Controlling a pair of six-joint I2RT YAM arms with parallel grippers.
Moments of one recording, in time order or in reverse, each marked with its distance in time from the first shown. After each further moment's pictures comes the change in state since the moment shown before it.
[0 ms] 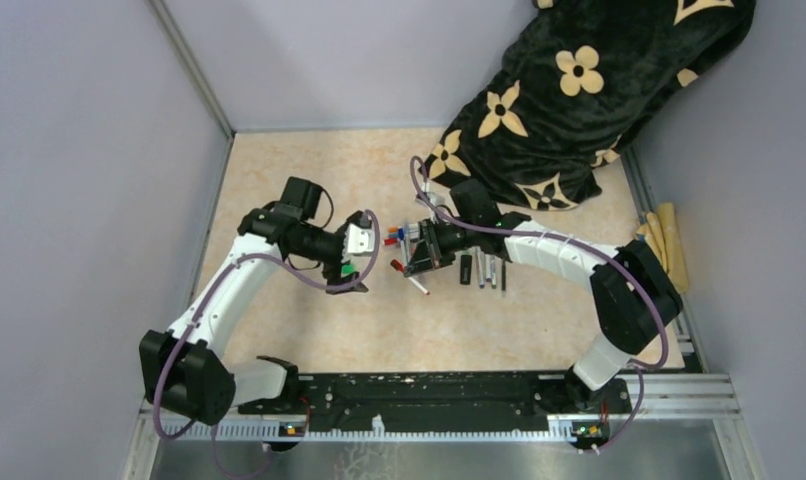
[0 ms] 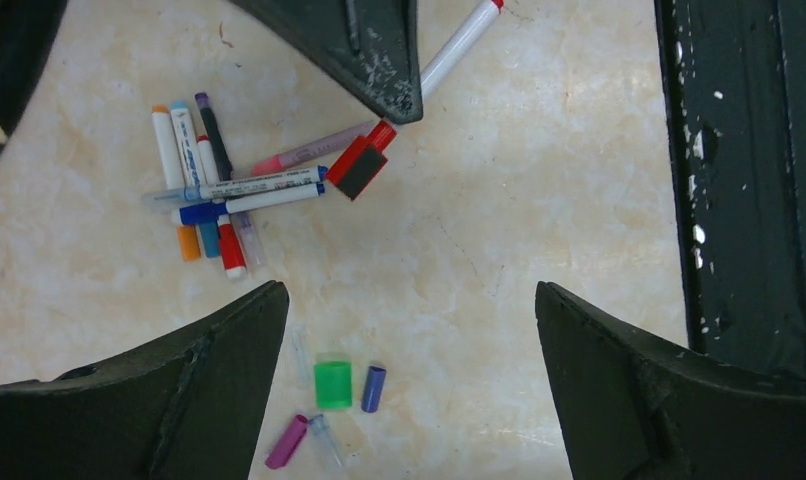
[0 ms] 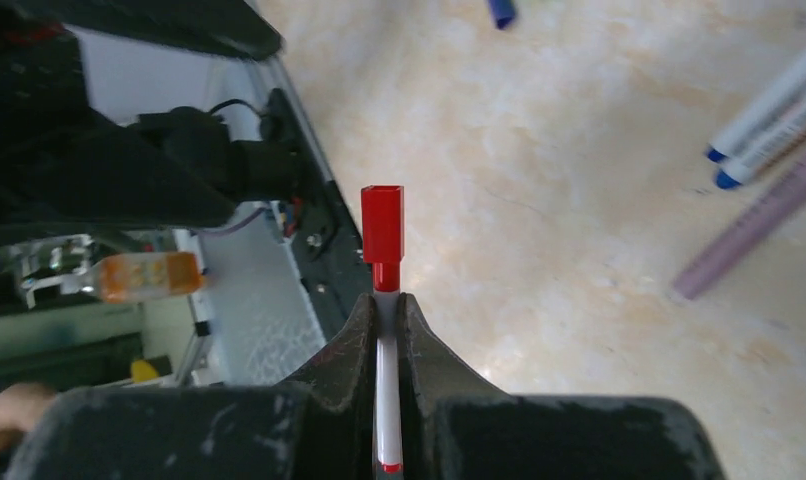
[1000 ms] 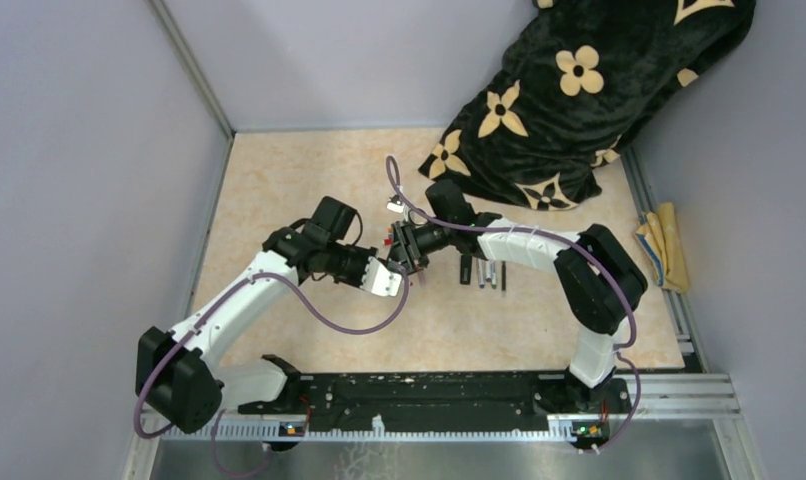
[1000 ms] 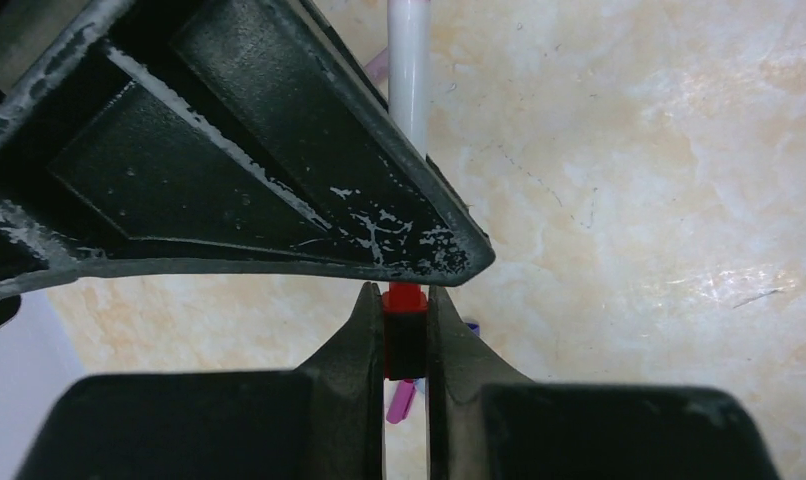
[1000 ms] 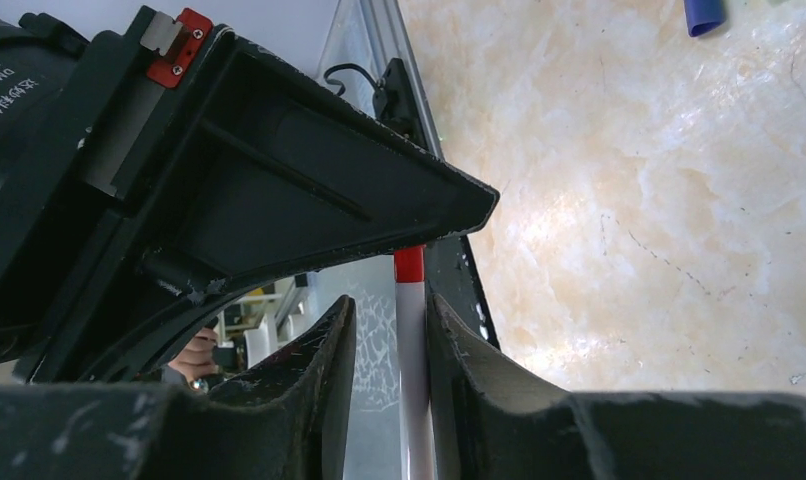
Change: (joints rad) left arm -0.267 -0.061 -0.124 0.163 -0.401 0.202; right arm 0.069 0.186 0.113 0.195 -0.280 0.207
